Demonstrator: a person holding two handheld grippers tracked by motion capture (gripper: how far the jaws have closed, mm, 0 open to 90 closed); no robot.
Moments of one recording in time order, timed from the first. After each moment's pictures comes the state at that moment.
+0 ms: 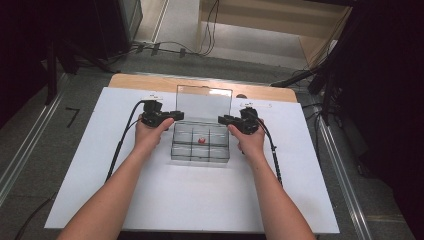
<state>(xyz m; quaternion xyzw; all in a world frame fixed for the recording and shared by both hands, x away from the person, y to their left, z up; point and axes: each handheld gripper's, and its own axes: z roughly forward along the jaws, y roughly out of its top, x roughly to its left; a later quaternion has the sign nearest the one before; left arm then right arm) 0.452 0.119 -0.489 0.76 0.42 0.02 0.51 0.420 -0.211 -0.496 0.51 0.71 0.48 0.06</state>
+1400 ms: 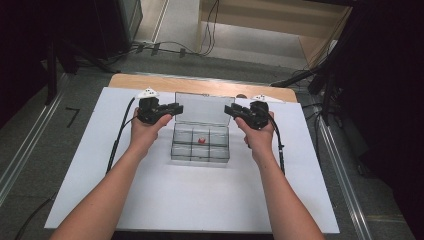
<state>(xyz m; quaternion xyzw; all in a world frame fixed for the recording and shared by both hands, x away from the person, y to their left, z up) 0.437 0.124 -0.457 0.75 0.37 0.06 0.55 0.402 -0.225 -0.447 0.48 0.69 0.53 0.13</state>
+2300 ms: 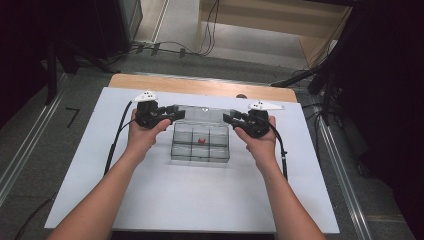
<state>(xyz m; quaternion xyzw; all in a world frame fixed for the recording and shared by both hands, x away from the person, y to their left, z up) 0.413 0.124 -0.440 0.76 0.34 0.06 0.55 0.370 -0.216 -0.438 0.44 0.73 0.51 0.15</state>
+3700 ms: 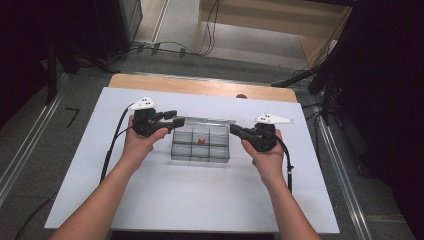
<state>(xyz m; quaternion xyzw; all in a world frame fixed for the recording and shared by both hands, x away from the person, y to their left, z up) 0.389 0.129 -0.438 0.76 0.32 0.05 0.56 0.326 -0.225 -0.438 0.43 0.73 0.51 0.12</state>
